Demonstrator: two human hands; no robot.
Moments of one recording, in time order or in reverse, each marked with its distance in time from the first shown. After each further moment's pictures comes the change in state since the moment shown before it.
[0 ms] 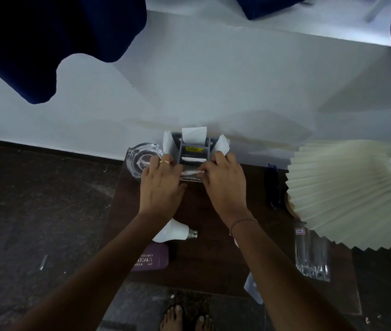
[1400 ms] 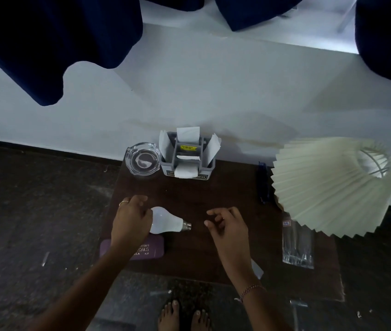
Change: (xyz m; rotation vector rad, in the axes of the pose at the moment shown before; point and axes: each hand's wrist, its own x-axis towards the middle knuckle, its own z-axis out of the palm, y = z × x) left_hand -0.076 -0.026 -0.001 -0.501 -0.155 -0.509; right_hand -0.116 0.009 -0.012 0.608 -0.122 0.388
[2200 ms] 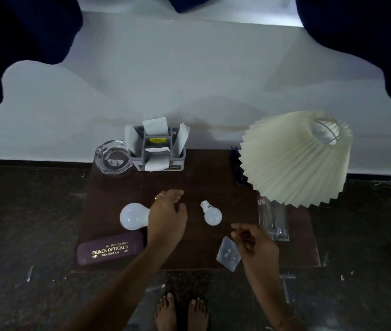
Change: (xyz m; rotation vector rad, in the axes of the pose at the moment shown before) left_hand -0.044 0.081 0.064 -0.166 -0.104 0.193; right_hand -0.059 0.062 -0.060 0.140 0.211 0.139
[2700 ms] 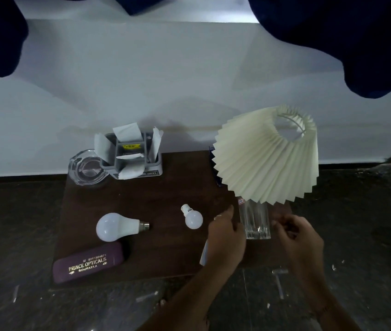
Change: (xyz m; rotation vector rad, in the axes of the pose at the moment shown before) left_hand -0.057 0.083 0.100 -0.244 -0.385 -0.032; right_hand 0.036 0.052 -0.088 -0.185 0.154 0.110
